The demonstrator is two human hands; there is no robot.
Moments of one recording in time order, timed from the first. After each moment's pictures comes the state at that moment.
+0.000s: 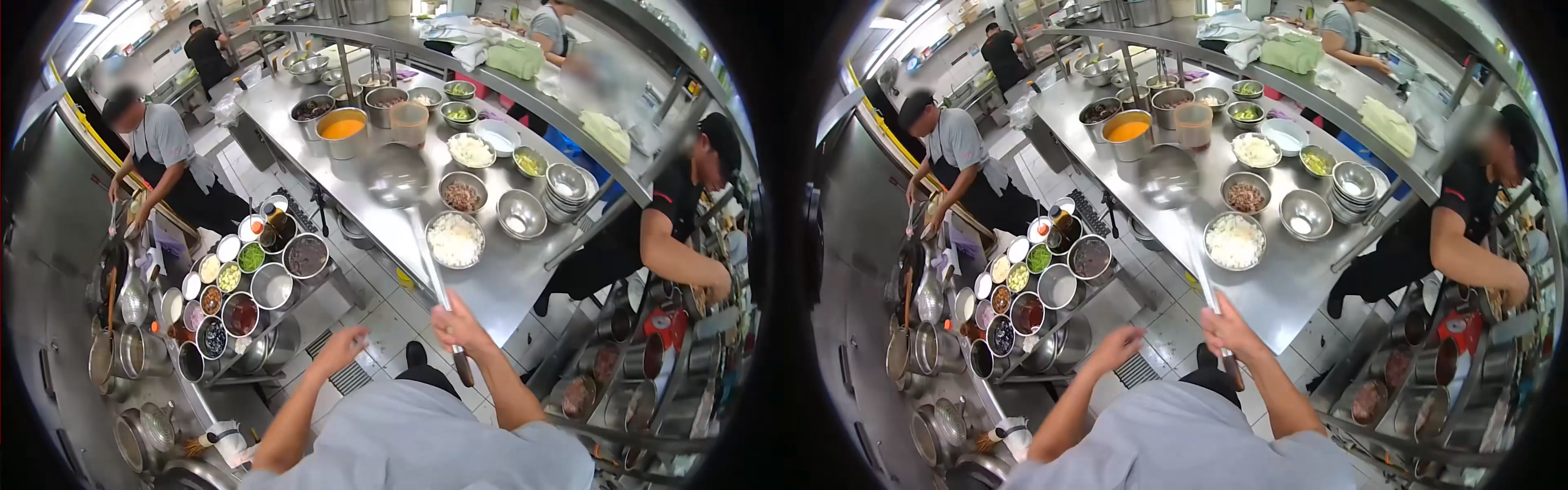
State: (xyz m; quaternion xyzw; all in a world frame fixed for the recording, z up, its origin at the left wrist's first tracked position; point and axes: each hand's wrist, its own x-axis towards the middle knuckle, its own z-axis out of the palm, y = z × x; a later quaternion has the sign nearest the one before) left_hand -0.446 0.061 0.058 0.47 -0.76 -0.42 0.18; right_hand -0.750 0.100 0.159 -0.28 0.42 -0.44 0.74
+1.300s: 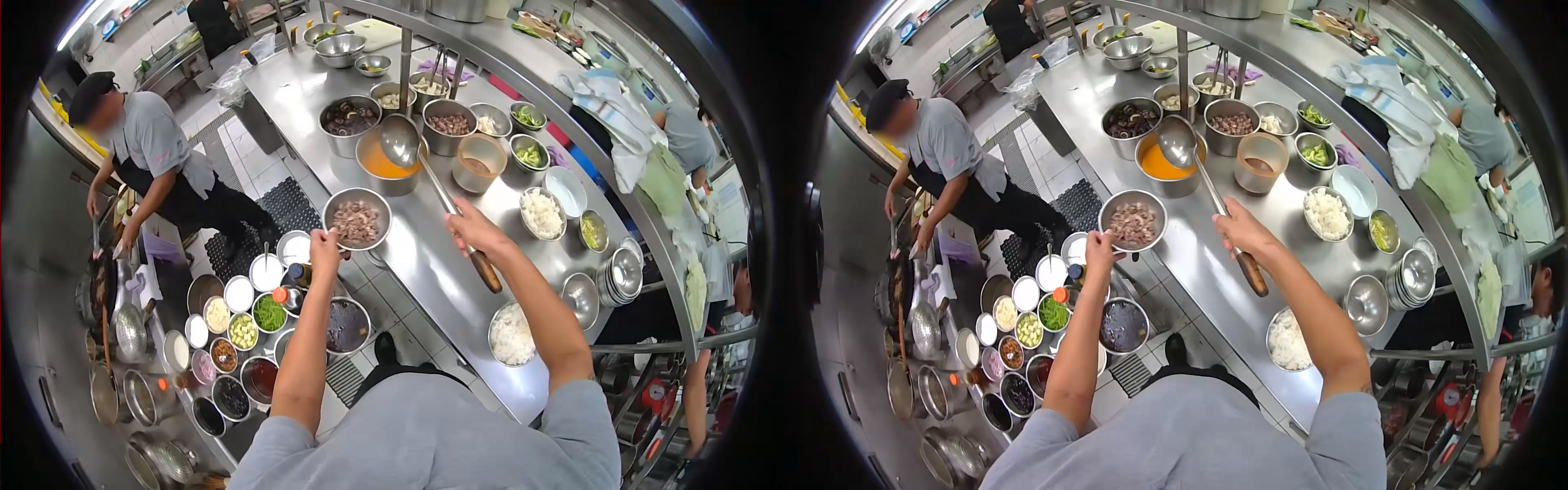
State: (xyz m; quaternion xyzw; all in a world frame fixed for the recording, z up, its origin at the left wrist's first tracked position) left_hand -0.396 -0.405 0.045 0.61 -0.37 -0.49 0.51; right_hand -0.709 -0.366 0.197 -0.47 0.58 -0.29 0.60
